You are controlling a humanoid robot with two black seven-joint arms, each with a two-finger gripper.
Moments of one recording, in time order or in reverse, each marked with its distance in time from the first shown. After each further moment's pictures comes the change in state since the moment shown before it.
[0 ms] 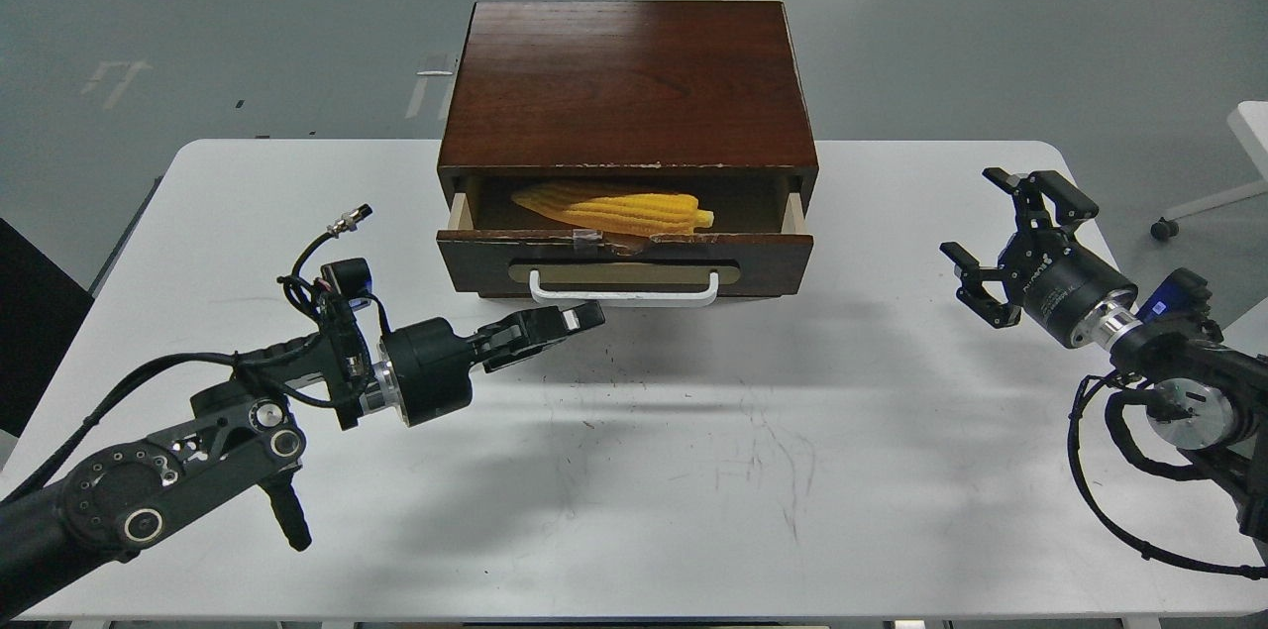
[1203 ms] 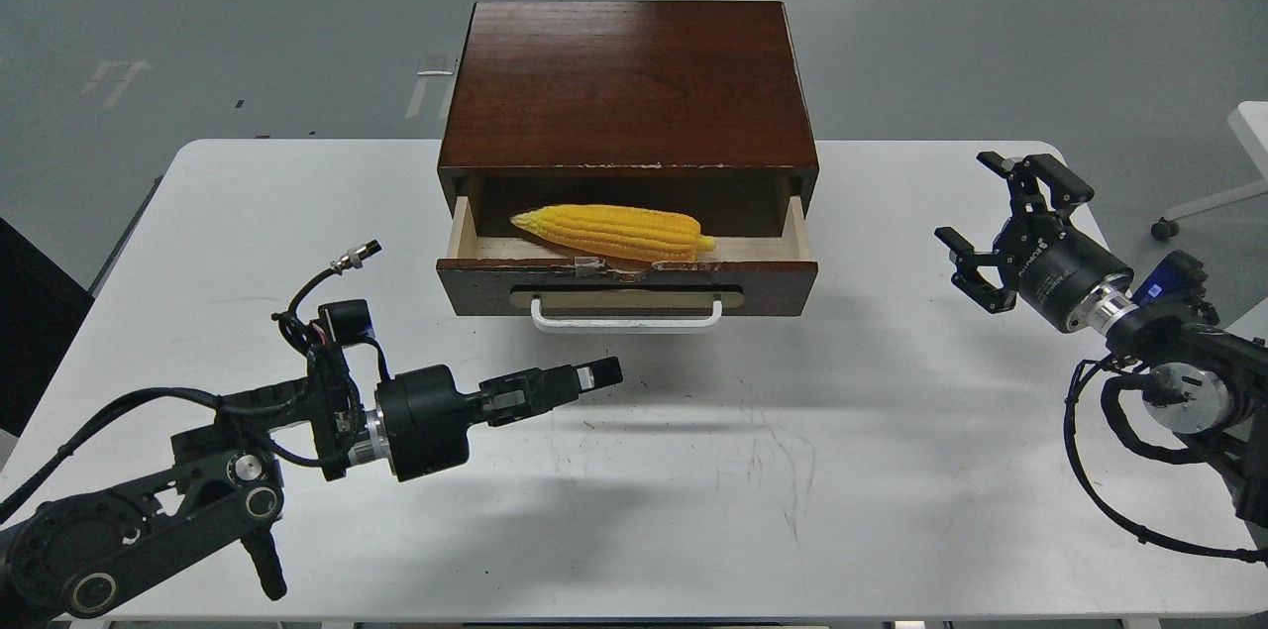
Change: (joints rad) left arm 0.093 0.079 0.003 -0.197 0.080 0.013 -0.019; right arm 0.027 0.005 -0.016 -0.001 0.000 0.000 0.000
